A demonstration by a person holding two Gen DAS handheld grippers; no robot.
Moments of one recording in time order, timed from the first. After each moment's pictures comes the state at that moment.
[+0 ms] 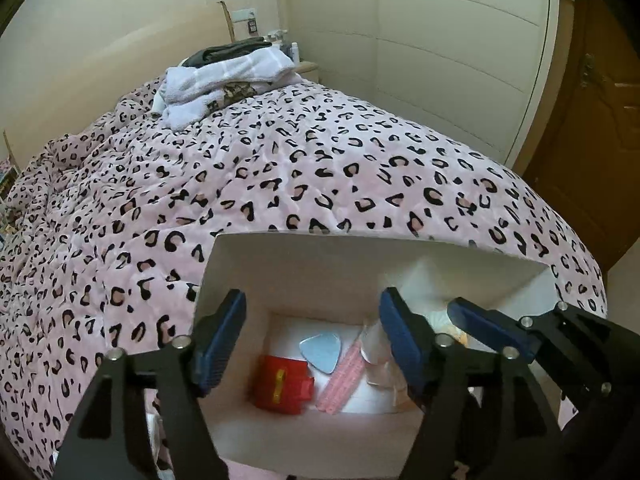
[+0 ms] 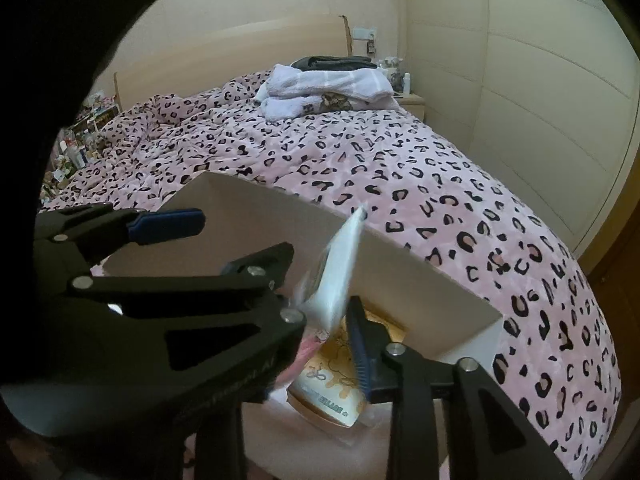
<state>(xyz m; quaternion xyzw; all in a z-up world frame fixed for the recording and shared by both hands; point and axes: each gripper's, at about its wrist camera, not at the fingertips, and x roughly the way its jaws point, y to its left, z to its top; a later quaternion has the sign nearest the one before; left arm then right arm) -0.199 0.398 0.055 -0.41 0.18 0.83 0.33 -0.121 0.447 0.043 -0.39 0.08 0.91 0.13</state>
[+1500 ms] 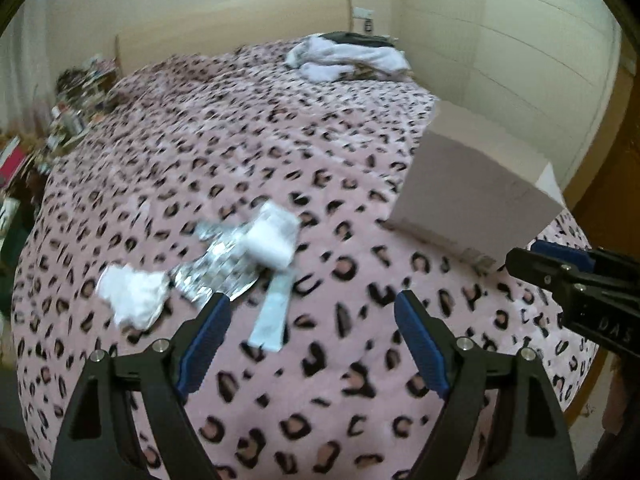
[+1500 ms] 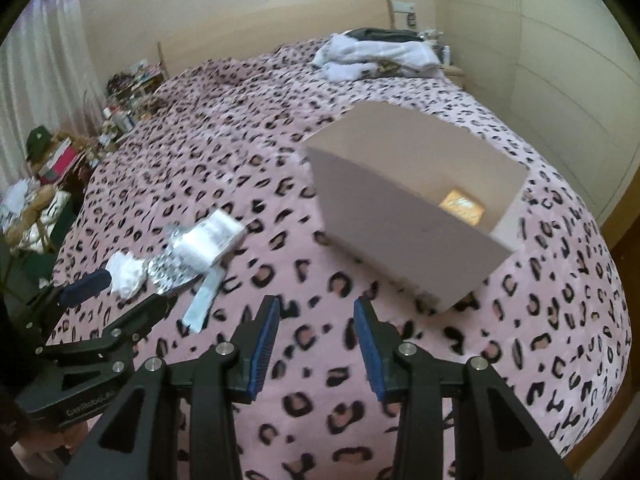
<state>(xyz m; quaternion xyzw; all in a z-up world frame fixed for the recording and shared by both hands) -0.067 0.114 0.060 -0.44 0.08 0.88 0.18 -0.028 0.306 0.068 -0.45 0.10 0.88 0.04</state>
